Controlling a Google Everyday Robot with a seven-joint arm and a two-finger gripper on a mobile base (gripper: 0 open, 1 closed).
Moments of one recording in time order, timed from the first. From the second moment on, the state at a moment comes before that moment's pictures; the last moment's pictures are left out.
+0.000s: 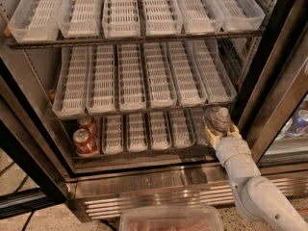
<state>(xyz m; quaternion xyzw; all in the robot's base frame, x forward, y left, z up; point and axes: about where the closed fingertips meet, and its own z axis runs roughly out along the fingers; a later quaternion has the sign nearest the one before) 0.590 -0.244 0.700 -0.11 0.69 -0.04 0.71</state>
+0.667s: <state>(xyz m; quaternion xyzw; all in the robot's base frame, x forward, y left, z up) 0.551 -0.218 0.679 -0.20 0.76 0.04 0.62</state>
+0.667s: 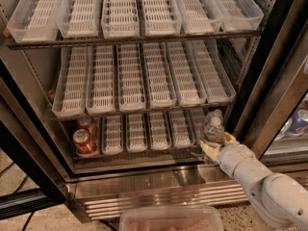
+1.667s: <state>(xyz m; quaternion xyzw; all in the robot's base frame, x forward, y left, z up) 0.528 -0.163 0.730 -0.36 0.69 0.17 0.61</state>
